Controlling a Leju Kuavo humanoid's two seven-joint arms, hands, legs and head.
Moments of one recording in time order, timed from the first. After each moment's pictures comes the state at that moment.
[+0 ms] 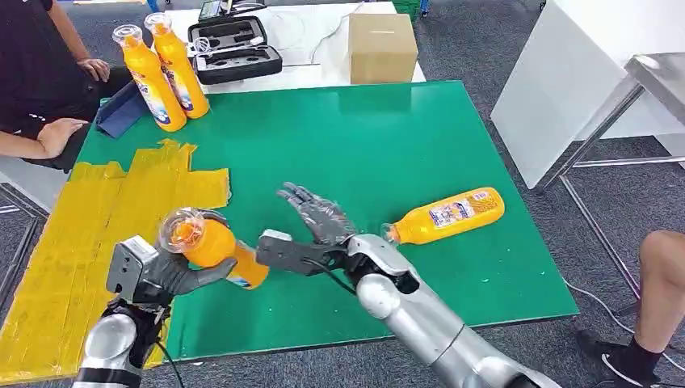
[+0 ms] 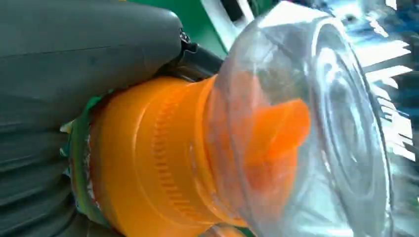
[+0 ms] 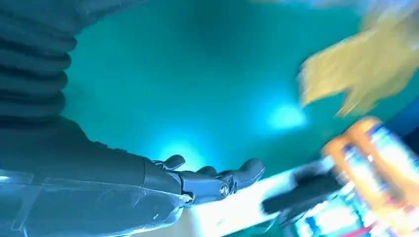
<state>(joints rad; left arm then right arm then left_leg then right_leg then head) -0.10 -0.02 -0.04 -1.54 -0.16 -0.18 -0.22 -0.48 0.03 0.74 -1.31 0.57 0.04 0.14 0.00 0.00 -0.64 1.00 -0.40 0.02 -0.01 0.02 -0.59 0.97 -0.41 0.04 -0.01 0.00</state>
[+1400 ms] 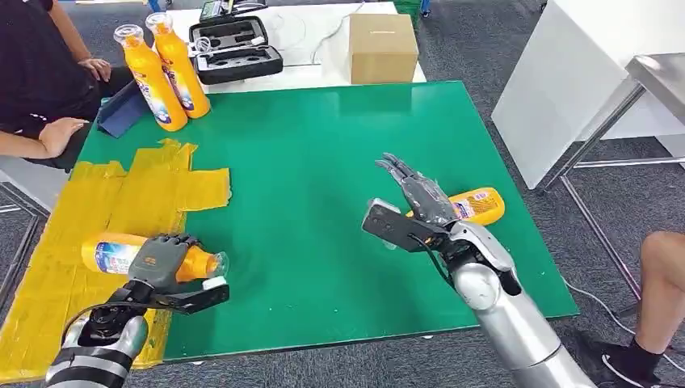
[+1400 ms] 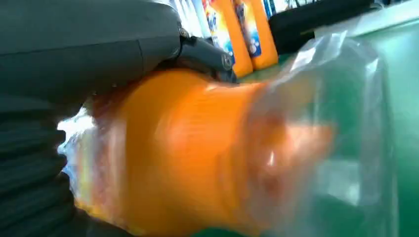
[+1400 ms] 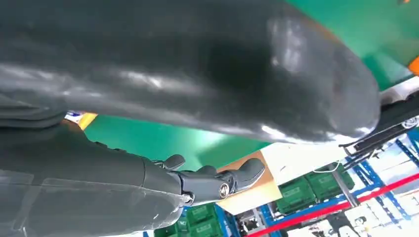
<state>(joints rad) -0.25 0.15 -0.11 -1.08 -1.37 0.24 -0.16 -0.35 -0.21 0.45 -1.61 0.55 0.16 0.13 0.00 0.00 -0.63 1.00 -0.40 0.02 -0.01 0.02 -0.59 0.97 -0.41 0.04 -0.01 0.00</state>
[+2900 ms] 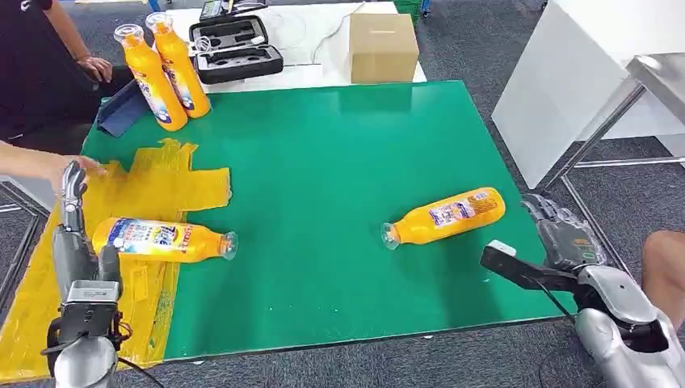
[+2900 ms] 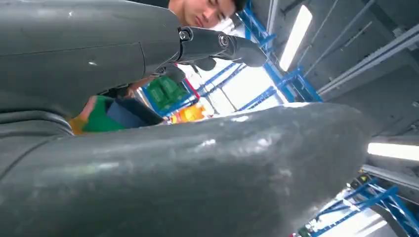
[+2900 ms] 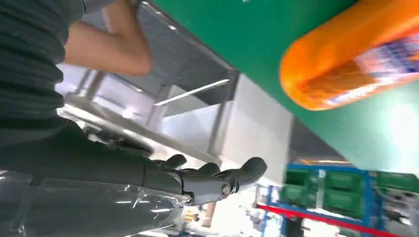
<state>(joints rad) 0.00 -0.12 0.10 -1.78 -0.49 0.29 -0.45 -0.03 -0.55 0.06 -1.66 0.94 0.20 0.14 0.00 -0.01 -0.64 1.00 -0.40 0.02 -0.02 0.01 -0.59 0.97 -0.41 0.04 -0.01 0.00</state>
